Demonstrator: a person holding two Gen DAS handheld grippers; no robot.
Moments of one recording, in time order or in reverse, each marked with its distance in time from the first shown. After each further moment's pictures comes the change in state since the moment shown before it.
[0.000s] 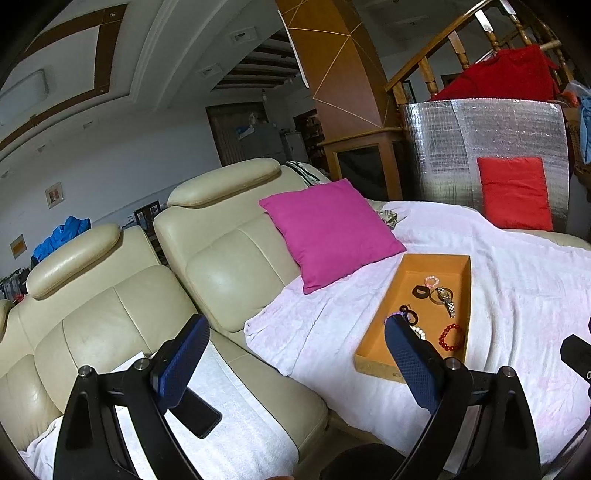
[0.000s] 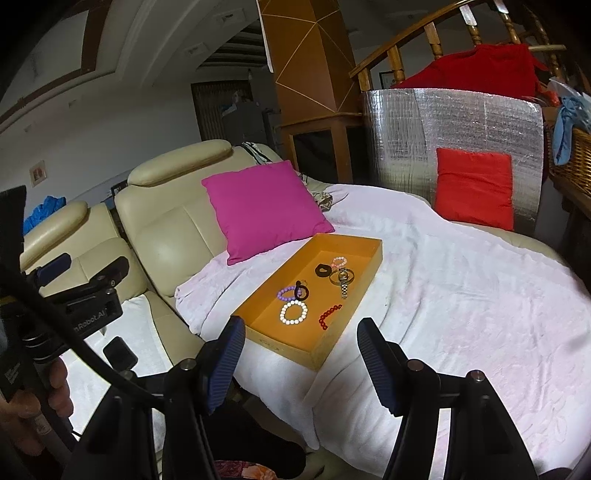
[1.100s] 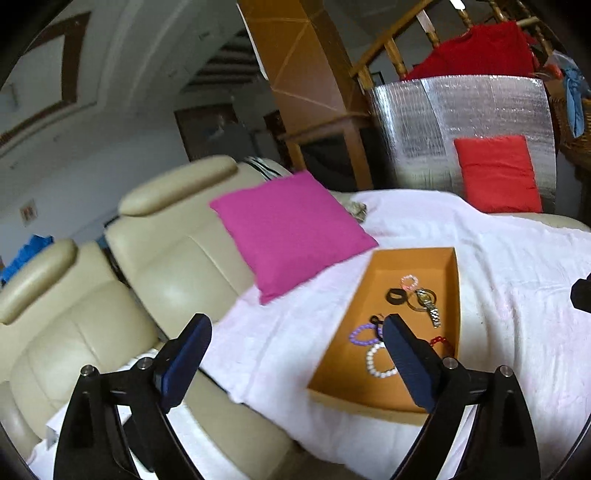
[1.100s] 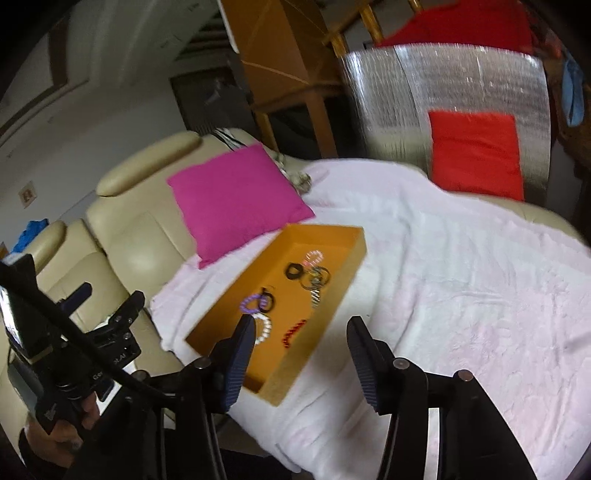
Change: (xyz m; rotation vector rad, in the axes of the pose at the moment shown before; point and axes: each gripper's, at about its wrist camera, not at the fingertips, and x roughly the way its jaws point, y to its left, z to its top) left arm 0.080 -0.068 0.012 0.070 -0.007 -0.072; right arm 0.091 -0.084 0.042 0.093 0.075 0.037
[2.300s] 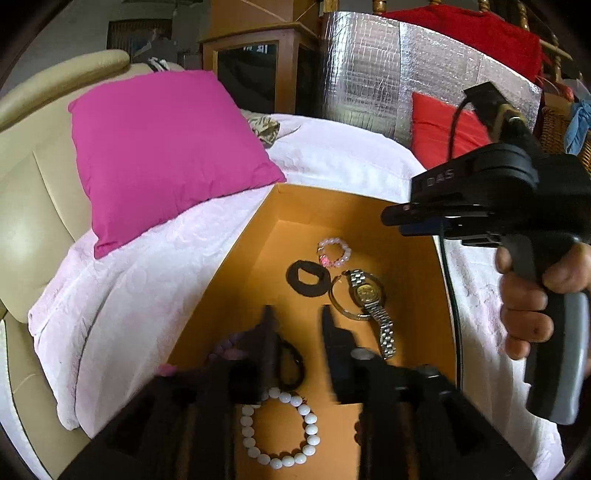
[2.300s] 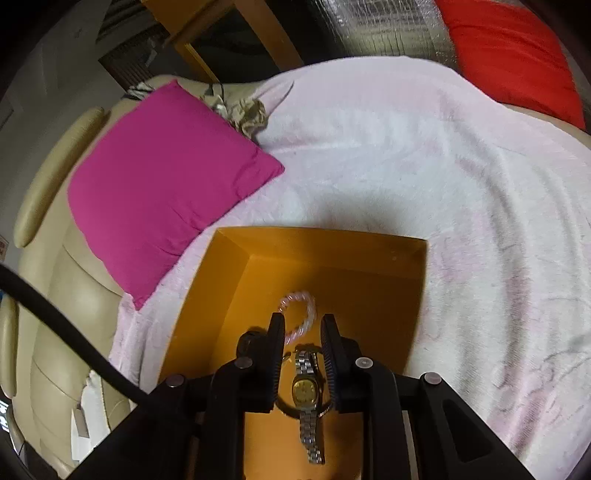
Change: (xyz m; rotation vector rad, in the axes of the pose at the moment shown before) left arm 0.233 -0.092 -0.009 -0.122 0.274 -0.450; right arm 0.337 -0.065 0.106 0.250 0.342 0.011
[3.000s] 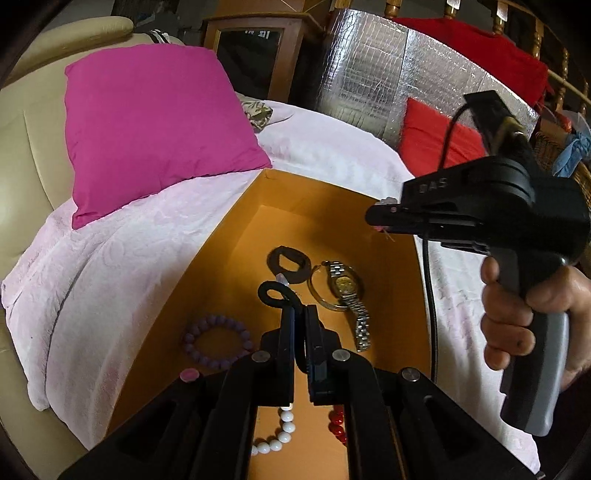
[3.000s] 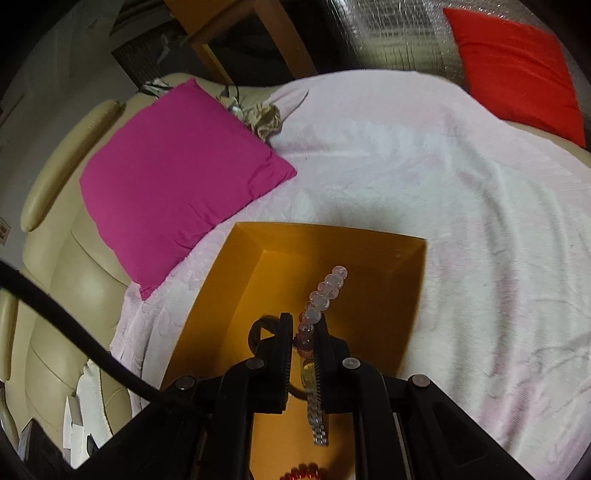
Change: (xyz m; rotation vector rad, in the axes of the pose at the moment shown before) left arm 0.004 0.013 -0.001 -0.096 0.054 -0.123; right arm -0.013 0.014 -0.008 -0.053 -0.005 -0.013
